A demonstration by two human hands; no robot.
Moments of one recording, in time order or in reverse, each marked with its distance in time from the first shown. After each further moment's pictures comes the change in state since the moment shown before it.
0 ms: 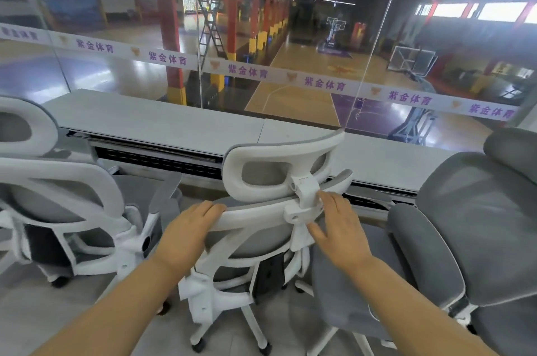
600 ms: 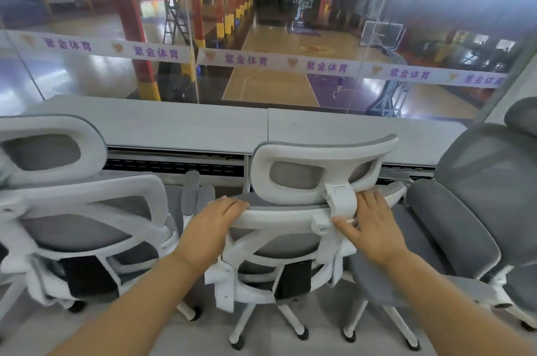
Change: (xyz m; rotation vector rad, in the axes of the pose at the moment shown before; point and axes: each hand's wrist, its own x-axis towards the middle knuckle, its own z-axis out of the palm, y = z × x) left_hand 0.009 -0.157 -0.023 -0.036 0.001 0.248; right_hand 0.031 -0.104 0.064 -0.135 0.023 0.167
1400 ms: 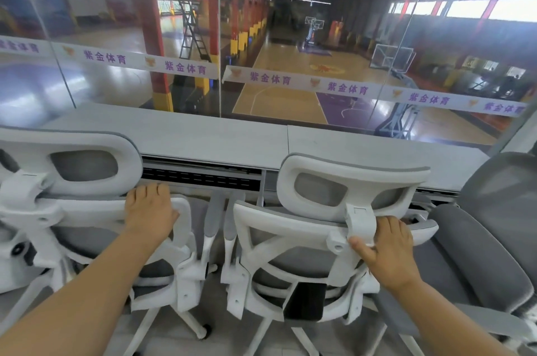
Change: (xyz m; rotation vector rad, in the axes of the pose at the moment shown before) left_hand -0.032 -0.166 -0.061 0.463 -0.178 -0.630; right_hand 0.004 -0.052 0.031 -0.040 0.071 0.128
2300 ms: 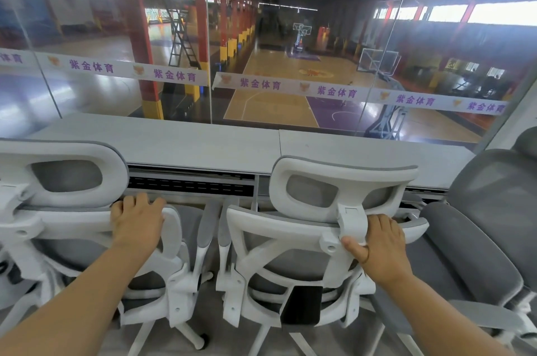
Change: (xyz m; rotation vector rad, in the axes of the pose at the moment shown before) left_hand -0.002 -0.004 0.000 0.094 0.012 0.021; right_hand 0.006 -0.002 0.004 -0.054 0.016 0.007
